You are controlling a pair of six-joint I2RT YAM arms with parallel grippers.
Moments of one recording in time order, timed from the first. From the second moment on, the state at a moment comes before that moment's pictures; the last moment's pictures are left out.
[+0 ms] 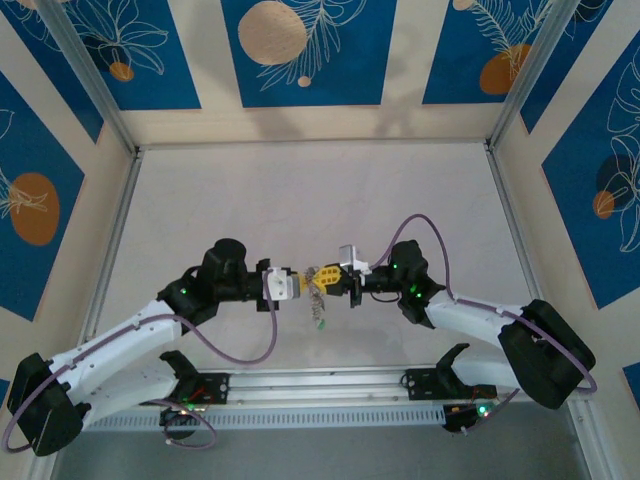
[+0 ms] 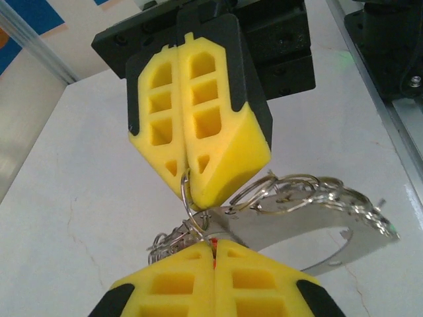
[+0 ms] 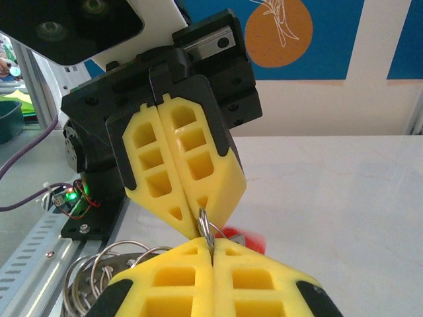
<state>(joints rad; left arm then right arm) -0.77 0.94 0.63 -0.16 0.50 0.69 0.67 1.23 0.40 0.78 -0.86 -0.06</state>
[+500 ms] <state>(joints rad) -0.77 0.93 0.63 -0.09 0.49 0.60 0.69 1.25 0.37 0.89 -0.80 -0.05</state>
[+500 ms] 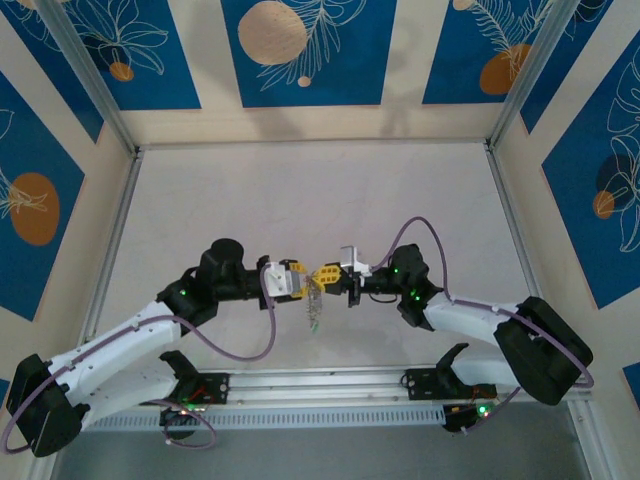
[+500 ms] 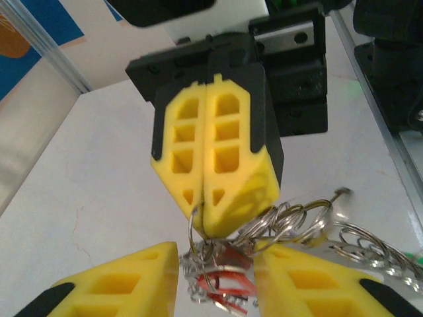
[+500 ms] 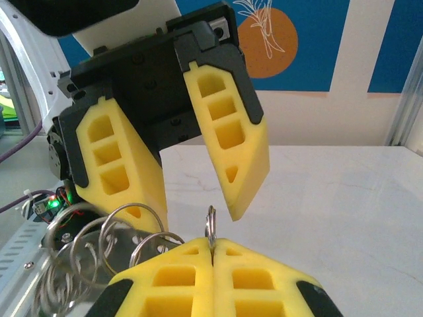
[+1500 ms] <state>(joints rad) -0.73 0.86 0.65 -0.27 0.50 0.67 0.71 1.28 0.34 1.04 -0.78 -0.07</state>
